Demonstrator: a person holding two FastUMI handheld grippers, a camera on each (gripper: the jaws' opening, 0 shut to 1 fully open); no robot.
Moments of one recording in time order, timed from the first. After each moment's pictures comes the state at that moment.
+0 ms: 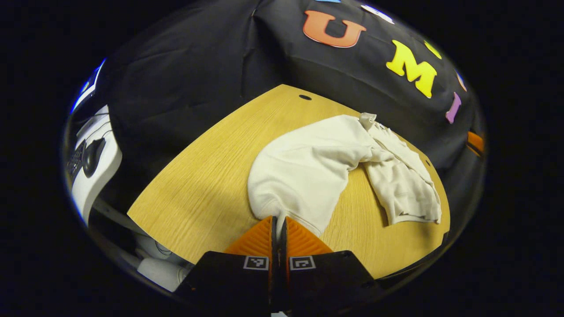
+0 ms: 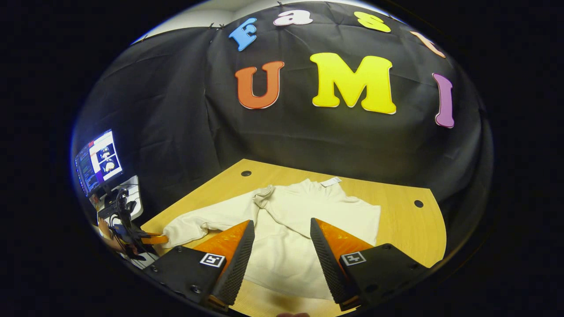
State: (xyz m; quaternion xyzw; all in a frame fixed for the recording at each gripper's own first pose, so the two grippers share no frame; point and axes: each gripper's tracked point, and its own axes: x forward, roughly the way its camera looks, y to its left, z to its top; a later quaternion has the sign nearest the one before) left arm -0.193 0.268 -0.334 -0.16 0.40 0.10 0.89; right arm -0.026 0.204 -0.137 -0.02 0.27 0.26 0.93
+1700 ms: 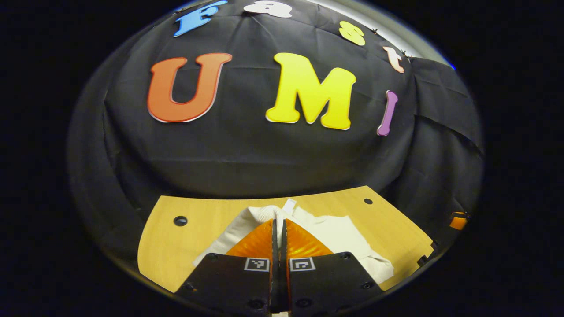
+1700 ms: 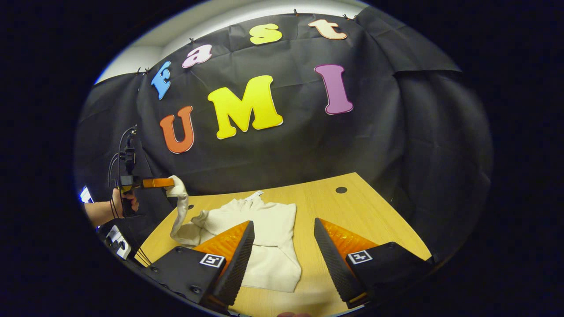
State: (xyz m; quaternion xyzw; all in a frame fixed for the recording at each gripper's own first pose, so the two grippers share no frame) left arm 0.144 0.010 -0.101 -0.03 0.23 -0.18 0.96; right arm -0.031 -0.055 -0.094 0.09 0.22 0.07 0.97
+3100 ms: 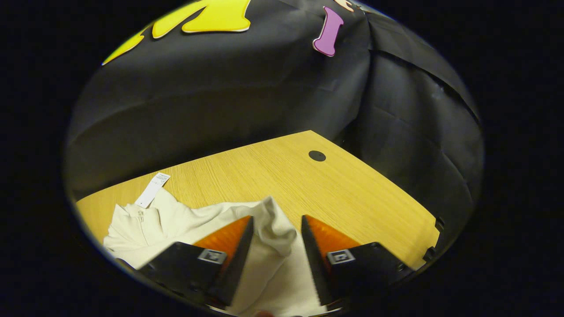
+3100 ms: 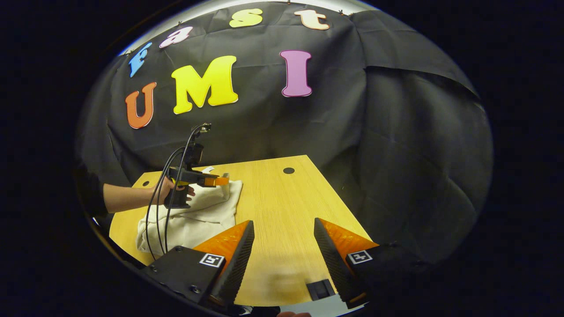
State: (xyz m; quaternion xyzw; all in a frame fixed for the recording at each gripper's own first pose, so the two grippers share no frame) left arm 0.190 -0.257 -0.295 0.02 0.34 -0.34 0.88; right arm -0.045 -0.142 -0.118 0.02 0.30 -0.04 0.95
